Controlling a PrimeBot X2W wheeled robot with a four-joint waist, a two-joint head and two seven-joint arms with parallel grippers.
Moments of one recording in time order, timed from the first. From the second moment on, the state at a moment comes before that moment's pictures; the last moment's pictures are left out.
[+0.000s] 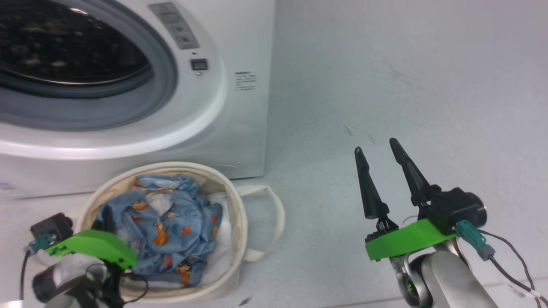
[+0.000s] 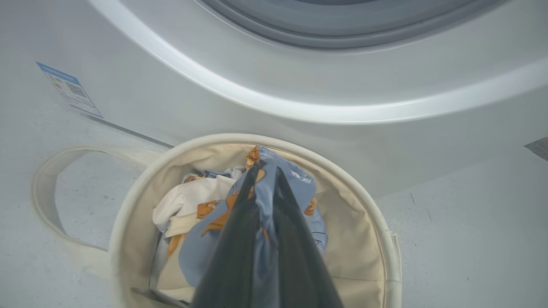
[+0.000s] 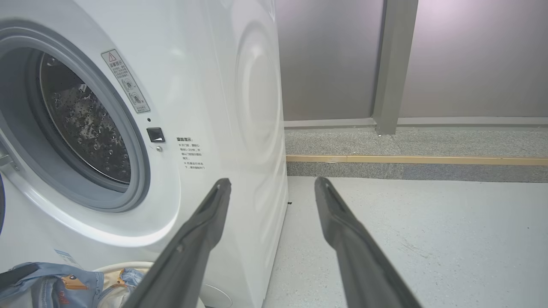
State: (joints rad) left arm -0.55 0.21 -0.19 1.03 -0.70 -0.06 -0.23; right arm -0.25 -0.10 0.31 0.10 0.21 0.12 -0.26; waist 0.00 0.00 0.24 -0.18
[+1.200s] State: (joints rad) left arm -0.61 0.13 -0.28 0.90 -0.72 -0.12 -0.25; right arm -0.30 -0.10 0.31 0.12 0.21 0.12 -0.26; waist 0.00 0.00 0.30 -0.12
